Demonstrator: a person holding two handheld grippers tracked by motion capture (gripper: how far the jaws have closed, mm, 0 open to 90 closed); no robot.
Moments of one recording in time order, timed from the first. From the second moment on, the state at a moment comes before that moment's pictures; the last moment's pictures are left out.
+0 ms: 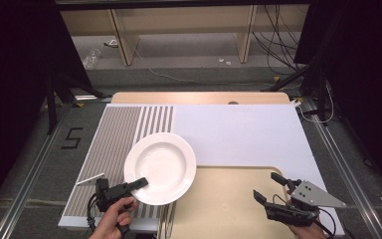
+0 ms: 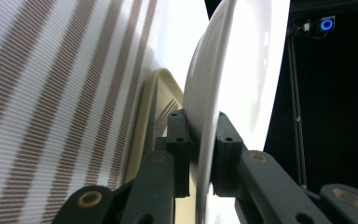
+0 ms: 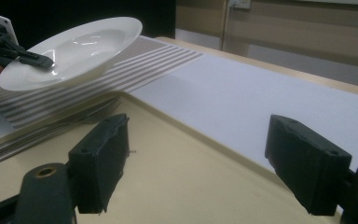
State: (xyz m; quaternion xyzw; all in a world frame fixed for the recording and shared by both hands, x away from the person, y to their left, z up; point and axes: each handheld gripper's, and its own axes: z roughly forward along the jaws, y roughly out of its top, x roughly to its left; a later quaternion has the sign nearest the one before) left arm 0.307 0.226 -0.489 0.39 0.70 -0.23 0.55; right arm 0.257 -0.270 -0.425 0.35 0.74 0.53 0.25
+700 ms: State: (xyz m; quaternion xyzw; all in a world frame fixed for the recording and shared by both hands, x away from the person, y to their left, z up) left arm 0.312 0.173 -0.490 0.46 0.67 -0.26 0.52; right arm 0.257 -0.272 -0.424 0.35 0.73 0.53 0.26
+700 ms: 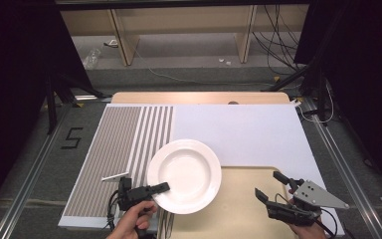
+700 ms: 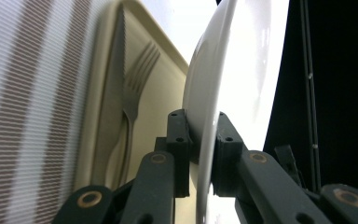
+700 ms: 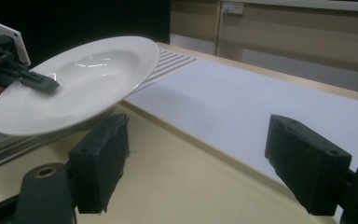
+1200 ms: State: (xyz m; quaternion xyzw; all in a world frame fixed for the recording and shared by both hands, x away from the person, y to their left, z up) left arm 0.317 0.135 -0.488 0.51 0.65 -0.27 0.50; right arm 0.256 -0.275 -0.422 0.36 0.72 0.54 0.27
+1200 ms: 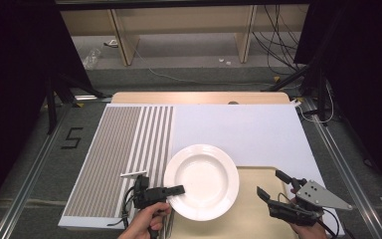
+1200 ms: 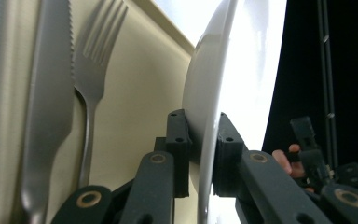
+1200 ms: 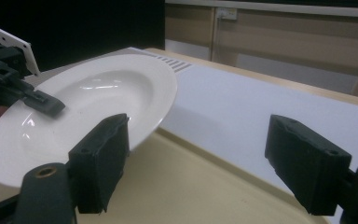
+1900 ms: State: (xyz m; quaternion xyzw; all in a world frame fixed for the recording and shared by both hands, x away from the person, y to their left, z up) left arm 0.315 0.095 -0.494 0.56 0.62 -0.28 0.47; right arm 0.256 -0.276 -0.422 0.36 0.71 0.54 0.27
